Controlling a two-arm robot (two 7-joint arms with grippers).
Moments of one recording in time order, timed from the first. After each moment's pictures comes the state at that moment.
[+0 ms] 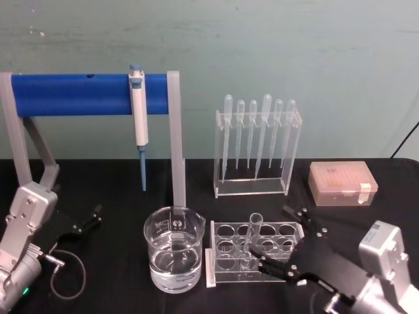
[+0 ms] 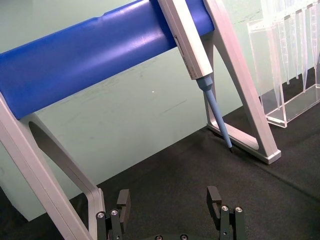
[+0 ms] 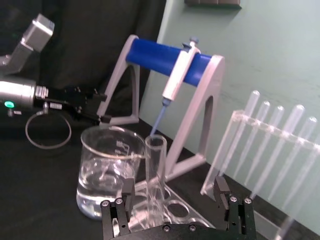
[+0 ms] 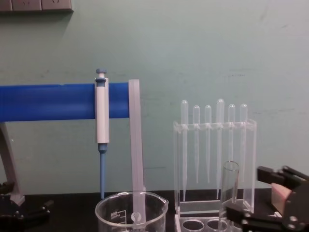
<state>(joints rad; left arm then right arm) -0.20 0.60 0.45 -1.41 -0.25 -0.12 0.03 0.06 0.60 -0.43 -1.63 0.27 -0.31 0.34</state>
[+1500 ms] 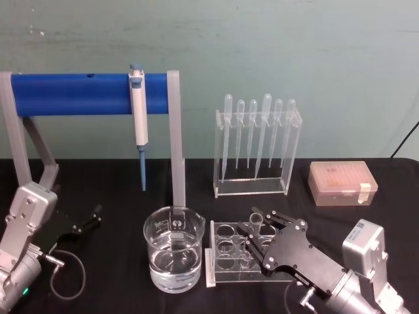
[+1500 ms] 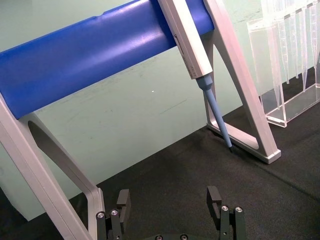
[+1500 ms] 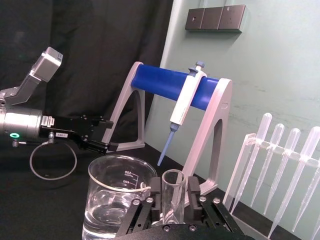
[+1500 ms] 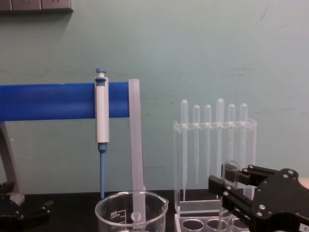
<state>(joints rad) -0.20 0.60 0.45 -1.41 -0.25 -0.12 0.03 0.08 0.44 -0.38 -1.56 0.22 -0.38 0.42</state>
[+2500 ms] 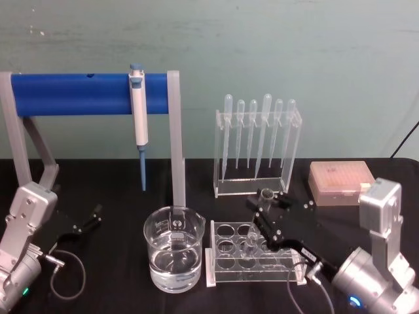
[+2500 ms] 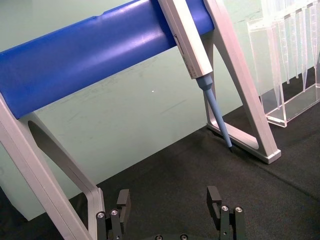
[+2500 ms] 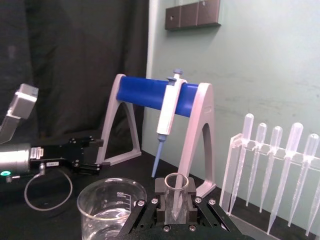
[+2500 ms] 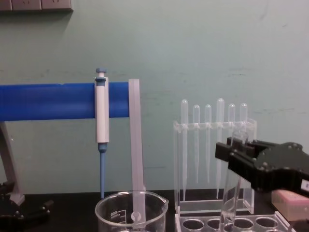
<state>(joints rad) -0.20 0.60 0.45 -1.41 -0.25 -0.12 0.03 0.06 0.41 -0.29 -1.67 0.33 -0.16 0.45</state>
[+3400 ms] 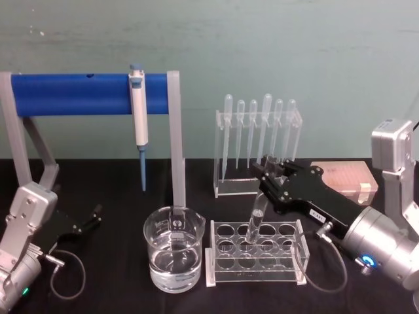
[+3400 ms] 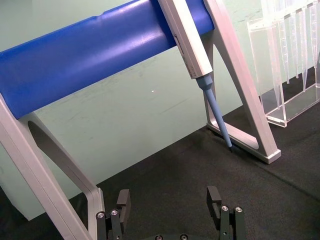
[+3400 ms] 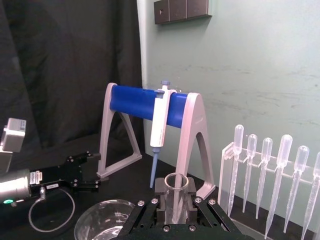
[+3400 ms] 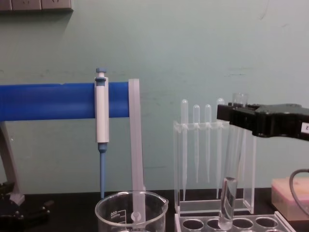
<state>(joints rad) -0.20 0.60 0.45 -1.41 -0.25 -0.12 0.03 0.15 0.46 -0.29 -1.78 0.47 0.11 0.40</state>
